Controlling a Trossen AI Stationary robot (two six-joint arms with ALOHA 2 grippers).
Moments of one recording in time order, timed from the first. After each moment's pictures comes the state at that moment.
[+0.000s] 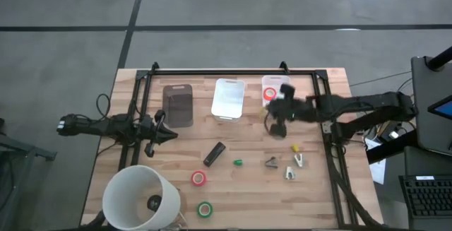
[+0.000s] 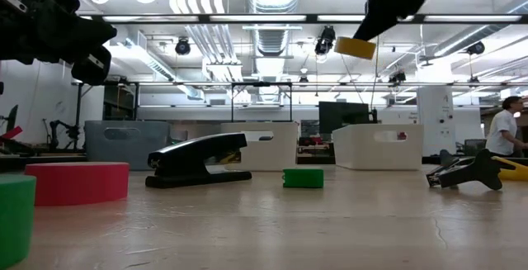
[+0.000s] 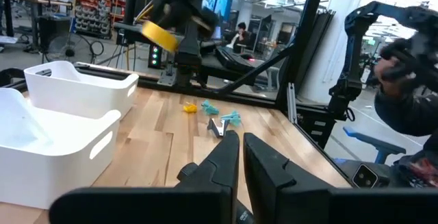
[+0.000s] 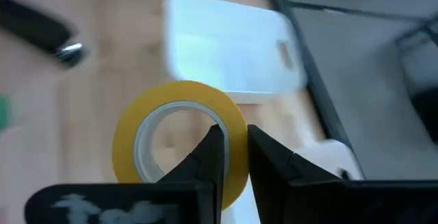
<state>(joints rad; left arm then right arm) -0.13 0.04 0.01 0.02 -0.02 -0.22 0.00 1.17 1.00 -0.65 0.46 0.01</state>
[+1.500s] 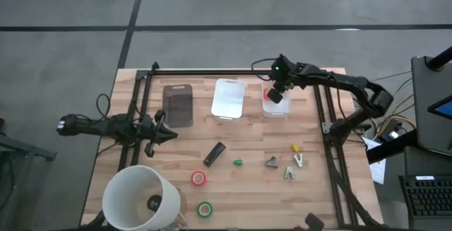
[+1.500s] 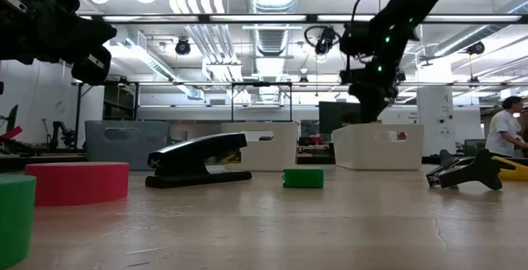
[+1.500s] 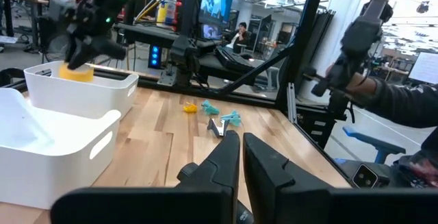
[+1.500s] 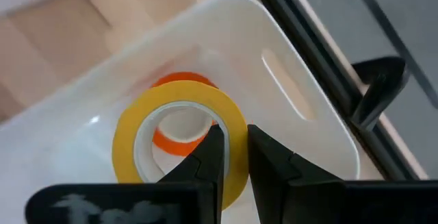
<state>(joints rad) -0.13 0.04 0.01 0.02 -0.02 -0.22 -0.70 1.52 1.00 -0.60 0.15 -0.09</state>
